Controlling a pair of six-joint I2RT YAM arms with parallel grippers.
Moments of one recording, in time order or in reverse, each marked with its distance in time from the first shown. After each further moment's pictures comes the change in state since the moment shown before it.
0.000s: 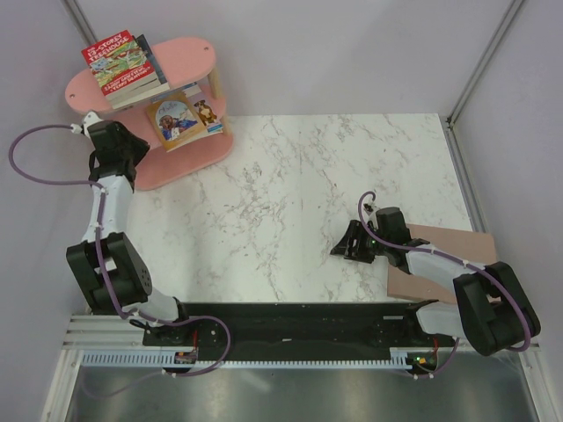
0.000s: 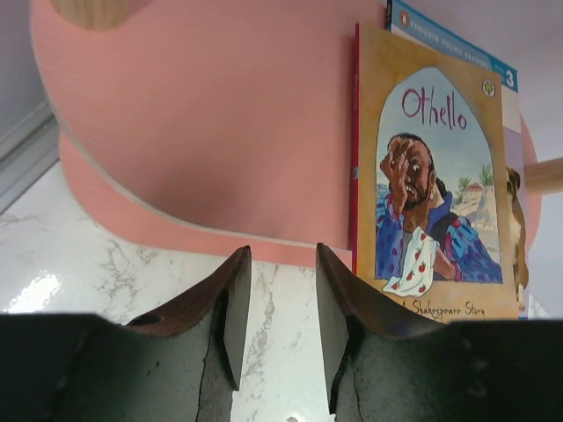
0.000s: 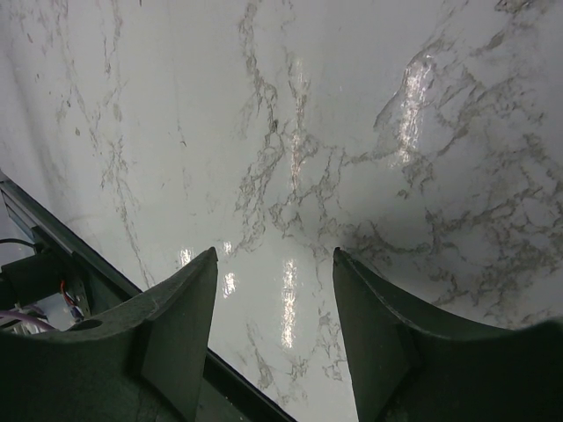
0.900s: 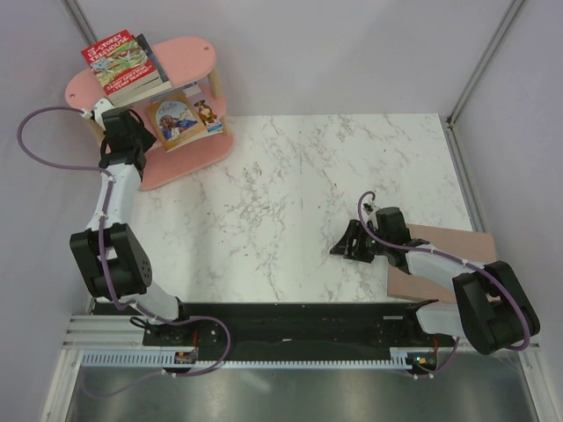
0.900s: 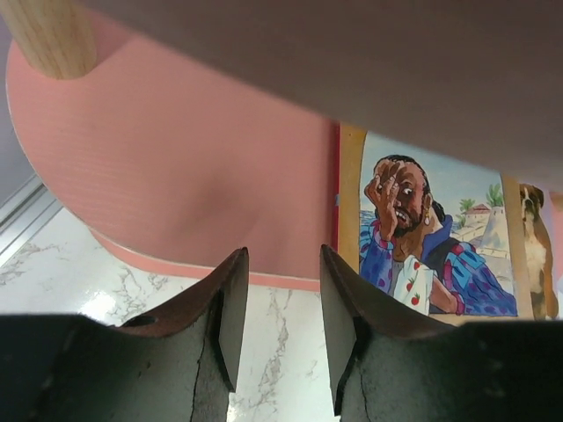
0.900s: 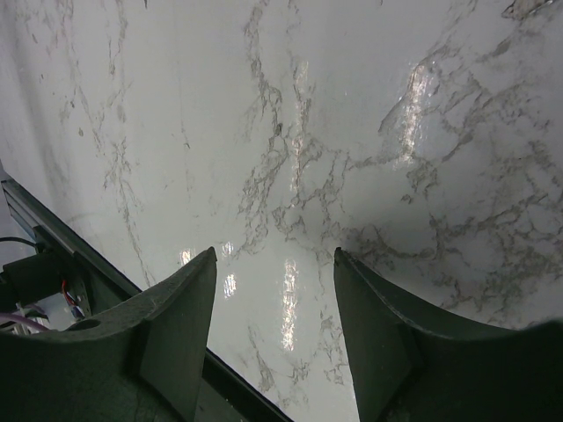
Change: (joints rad) left arm -0.094 0.073 0.116 -0.038 -0.170 0.080; right arm 0.000 0.006 -0.003 0.019 -0.006 0.000
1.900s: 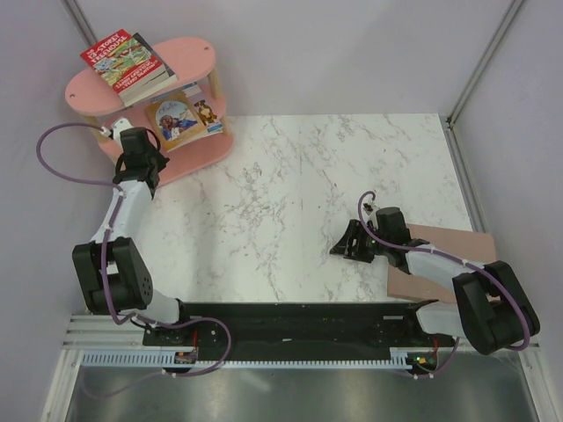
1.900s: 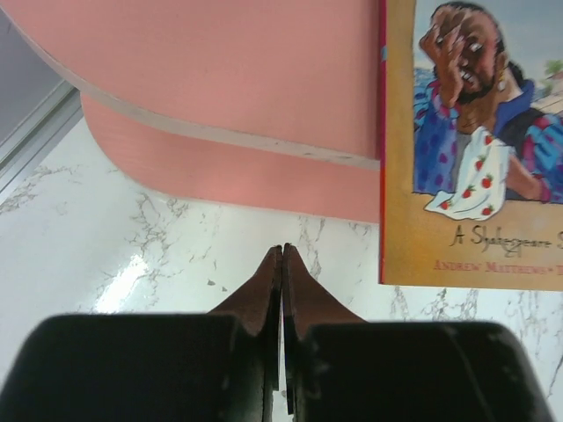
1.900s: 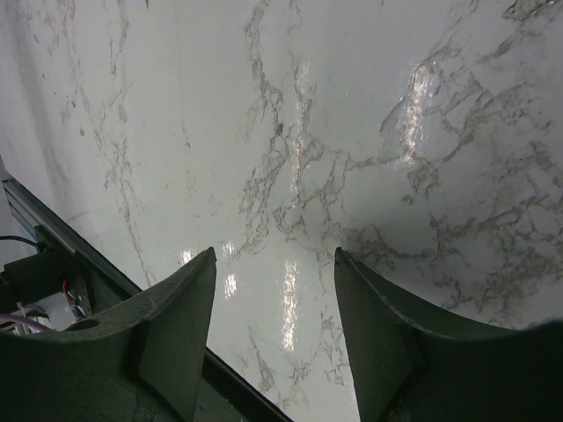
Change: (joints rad) left arm -0.067 -0.098 -0.210 0.005 -0.064 0.031; right arm 0.000 0.000 -0.002 0.004 -0.003 0.000
